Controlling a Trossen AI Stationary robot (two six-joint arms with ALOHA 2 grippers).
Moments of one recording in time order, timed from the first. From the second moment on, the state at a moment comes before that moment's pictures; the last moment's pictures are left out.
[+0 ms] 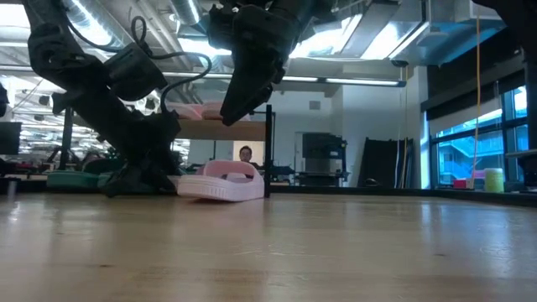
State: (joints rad) left arm 0.19 1.46 0.28 0.35 -0.55 0.63; right arm 0.02 2.11 1.81 -0.74 -0.10 -0.05
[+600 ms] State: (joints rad) left arm 0.20 1.46 0.28 0.35 -0.51 0.60; right arm 0.02 2.11 1.81 -0.74 -0.10 -0.03
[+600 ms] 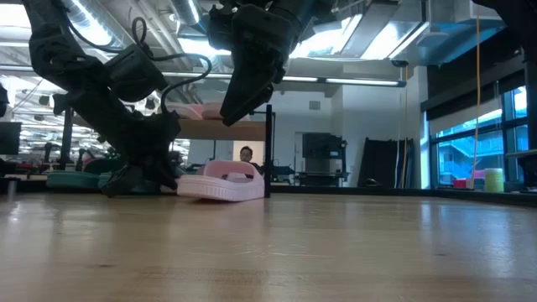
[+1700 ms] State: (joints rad) left arm -0.02 1.46 0.43 0.01 -0.68 0.04; right arm 0.08 2.11 1.81 -0.75 -0.10 -0.02
